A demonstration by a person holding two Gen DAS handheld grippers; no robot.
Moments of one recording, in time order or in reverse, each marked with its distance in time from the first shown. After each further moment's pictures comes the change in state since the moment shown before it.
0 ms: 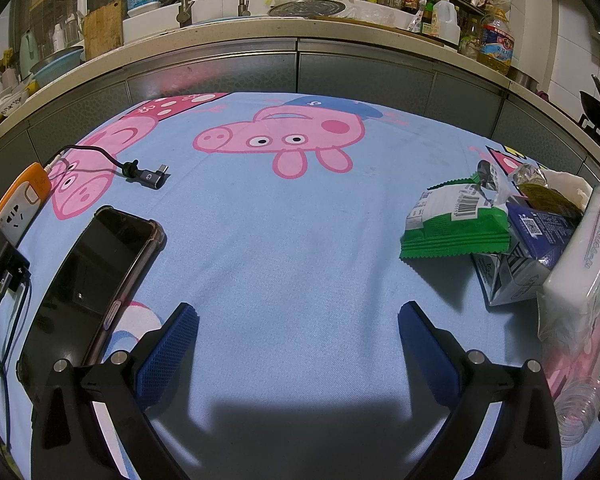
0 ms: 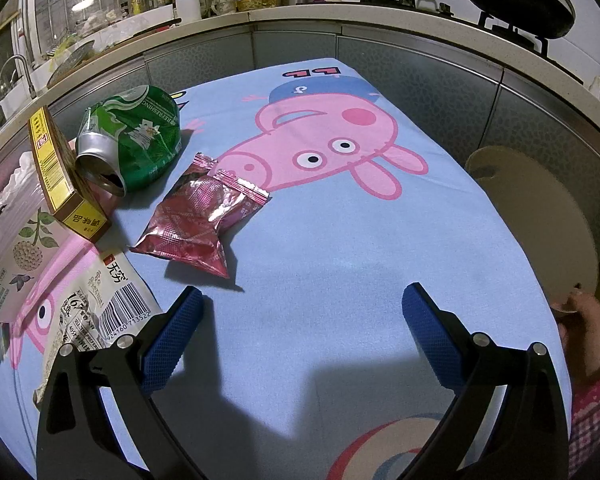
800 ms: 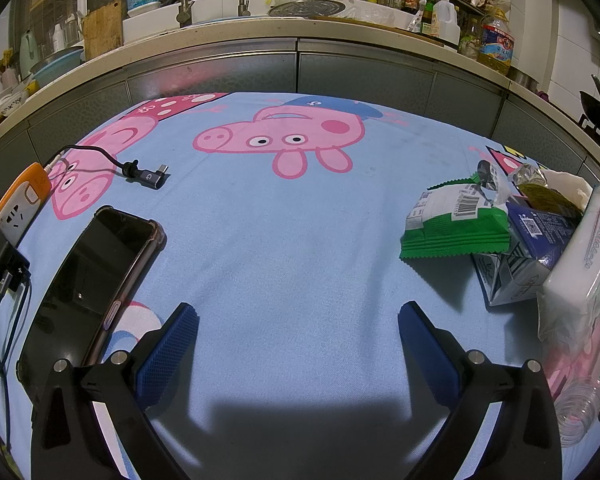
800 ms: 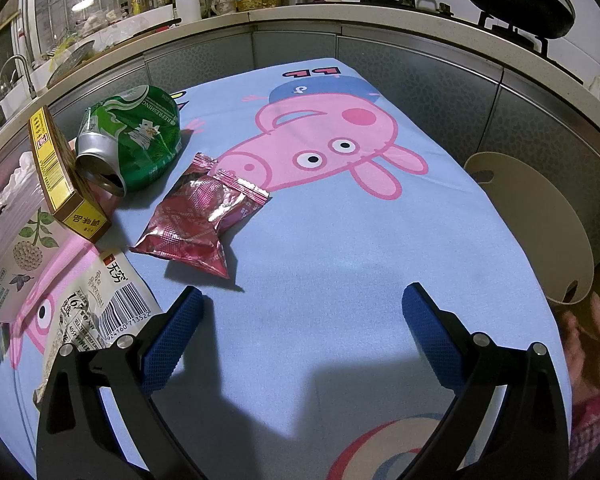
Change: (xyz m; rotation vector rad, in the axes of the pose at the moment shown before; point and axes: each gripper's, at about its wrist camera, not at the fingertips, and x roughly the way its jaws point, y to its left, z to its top) left arm -0.001 0.000 -0.001 -0.001 0.001 0.001; right arm 0.000 0.001 -0.001 -0.001 0.000 0.000
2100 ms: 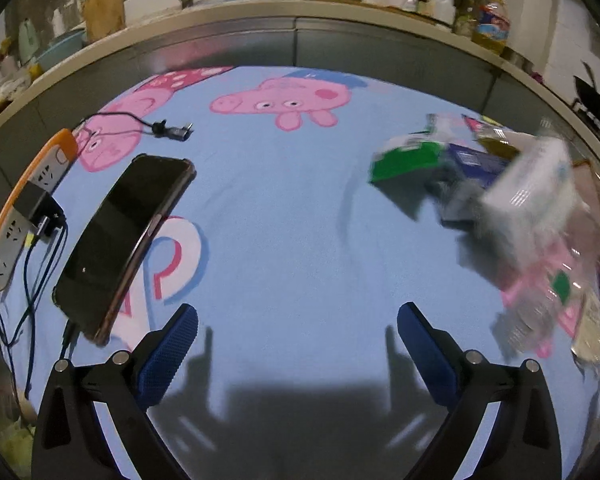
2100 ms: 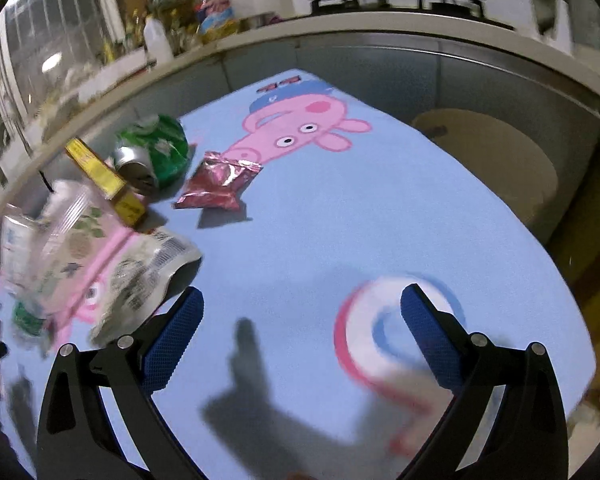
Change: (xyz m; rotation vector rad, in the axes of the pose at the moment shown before) left arm -0.066 -0.007 -0.036 0.014 0.112 -0.013; right arm -0.076 -0.013 -0.062 0.229 -0.070 0.038
